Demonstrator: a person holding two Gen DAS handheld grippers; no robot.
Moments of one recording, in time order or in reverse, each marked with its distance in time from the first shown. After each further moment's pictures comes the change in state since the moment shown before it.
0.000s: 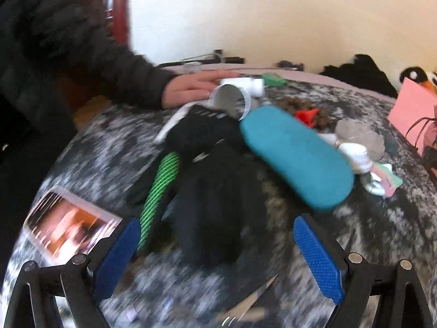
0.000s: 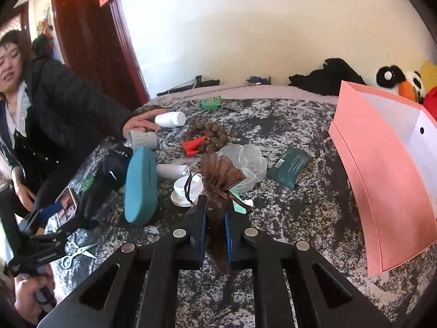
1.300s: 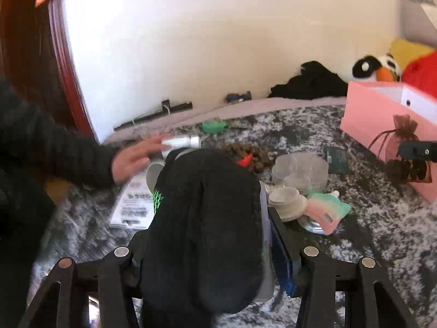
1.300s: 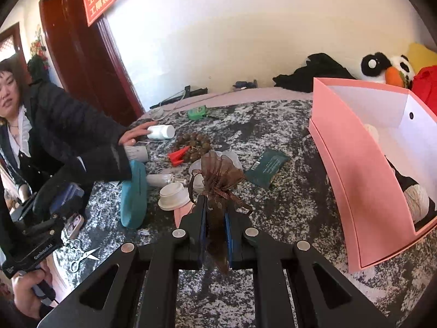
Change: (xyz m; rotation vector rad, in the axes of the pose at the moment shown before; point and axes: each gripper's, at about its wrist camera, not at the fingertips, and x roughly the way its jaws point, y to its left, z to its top) left arm -0.047 -0.069 0.034 0.184 -0.065 -0.098; right arm -0.035 -0.040 0.001 0.077 -0.034 0.028
